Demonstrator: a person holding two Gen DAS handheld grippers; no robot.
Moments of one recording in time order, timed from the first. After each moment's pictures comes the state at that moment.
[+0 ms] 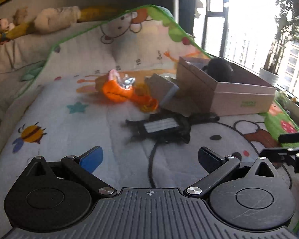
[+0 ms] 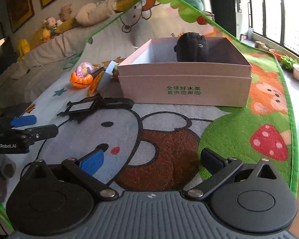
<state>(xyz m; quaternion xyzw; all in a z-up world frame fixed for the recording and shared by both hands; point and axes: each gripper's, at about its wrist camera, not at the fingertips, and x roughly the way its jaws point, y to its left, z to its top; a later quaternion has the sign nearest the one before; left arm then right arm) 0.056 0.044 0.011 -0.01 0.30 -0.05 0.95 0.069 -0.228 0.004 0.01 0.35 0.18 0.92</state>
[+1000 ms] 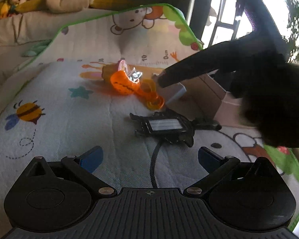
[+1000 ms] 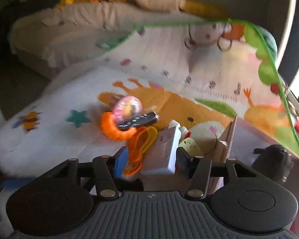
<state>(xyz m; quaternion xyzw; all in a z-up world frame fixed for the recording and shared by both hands) 0.058 0.065 0.005 -0.10 0.30 -0.06 0.95 0.204 -0.037 0.058 -0.20 0.33 0.25 0.89</state>
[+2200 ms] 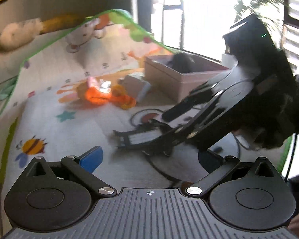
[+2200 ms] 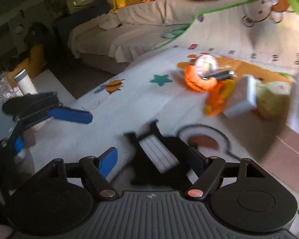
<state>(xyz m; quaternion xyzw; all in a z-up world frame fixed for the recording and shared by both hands) 0.022 0.063 0.029 0.06 0.30 -0.19 0.93 0.119 -0.107 0.031 -0.10 0.36 0.45 0.81</state>
